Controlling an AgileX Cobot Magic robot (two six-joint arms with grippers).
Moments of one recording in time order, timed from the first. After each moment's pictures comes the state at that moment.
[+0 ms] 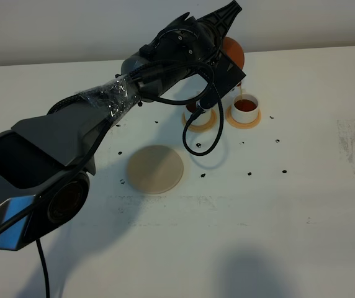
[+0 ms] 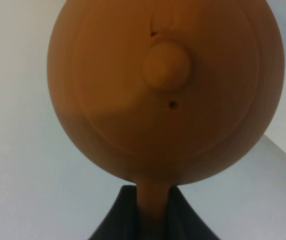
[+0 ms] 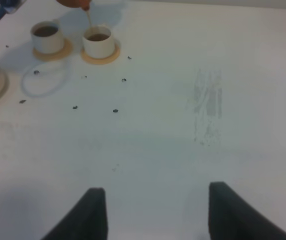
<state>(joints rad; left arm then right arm) -0.65 2.45 -2.22 0.63 0.54 1.53 -0.04 -0.01 -0.49 0.19 1.08 -0.17</state>
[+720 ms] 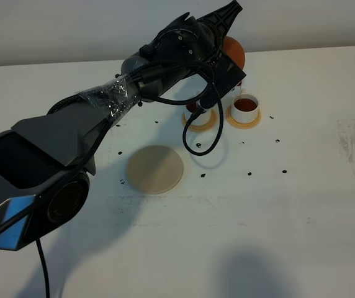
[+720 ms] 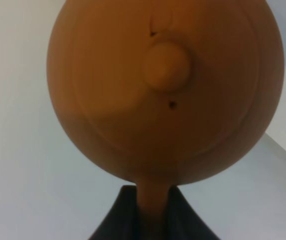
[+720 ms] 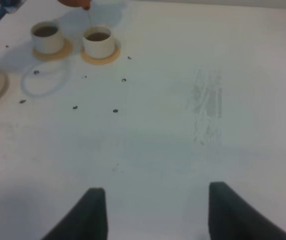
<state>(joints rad) -0.65 2.45 -2.22 0.63 0.53 1.53 -0.04 -0.01 -0.49 0.19 1.08 -0.17</state>
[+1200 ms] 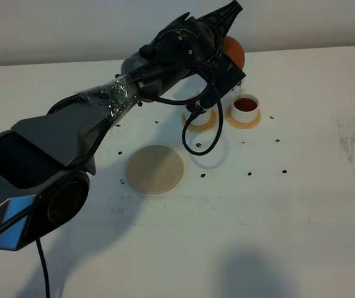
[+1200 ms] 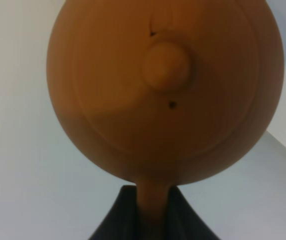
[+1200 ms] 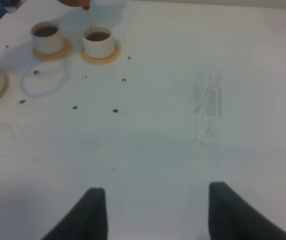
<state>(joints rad) -0.65 2.45 -2.22 0.64 0.53 1.53 -0.04 -0.01 -0.49 0.19 1.08 -0.17</state>
